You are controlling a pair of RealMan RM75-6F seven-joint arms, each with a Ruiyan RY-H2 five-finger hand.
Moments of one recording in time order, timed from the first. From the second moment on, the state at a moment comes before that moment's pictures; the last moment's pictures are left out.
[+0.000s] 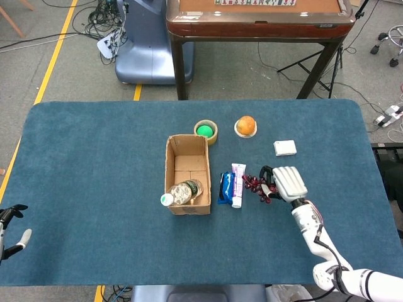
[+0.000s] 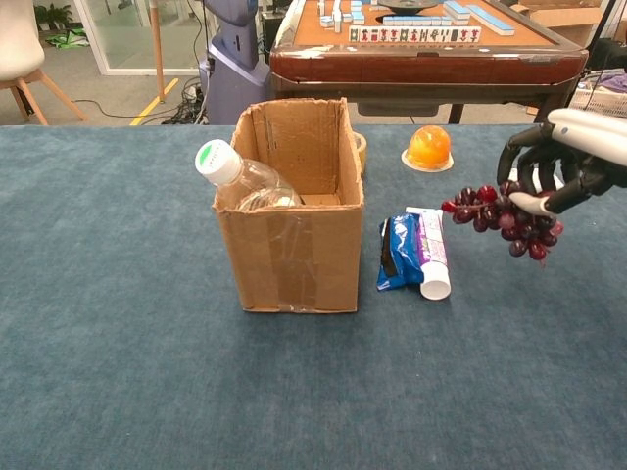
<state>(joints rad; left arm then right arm) 0.01 -1.00 -0.05 -1.79 1.50 1.59 0.13 0.53 -1.41 0.17 -1.56 -1.18 1.07 -0.15</state>
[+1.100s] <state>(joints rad) 0.02 -0.97 -0.05 -1.81 1.52 1.63 0.09 0.88 -1.53 0.41 -1.74 -0.99 1.09 -0.46</state>
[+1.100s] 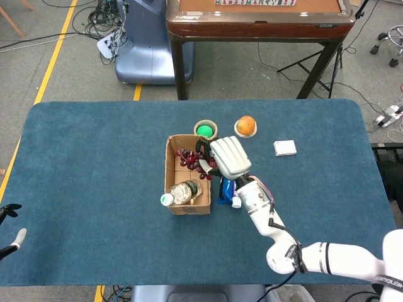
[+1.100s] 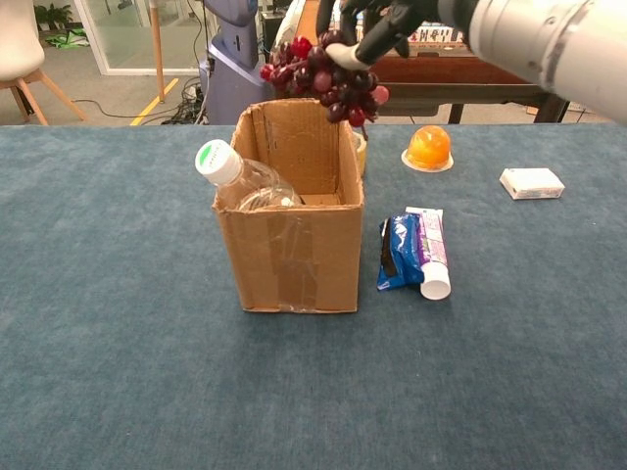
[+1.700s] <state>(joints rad) 0.04 -0.96 -0.05 -1.82 1.54 1.66 0.08 0.94 -1.54 0.37 -1.71 -0.93 1.03 -0.45</state>
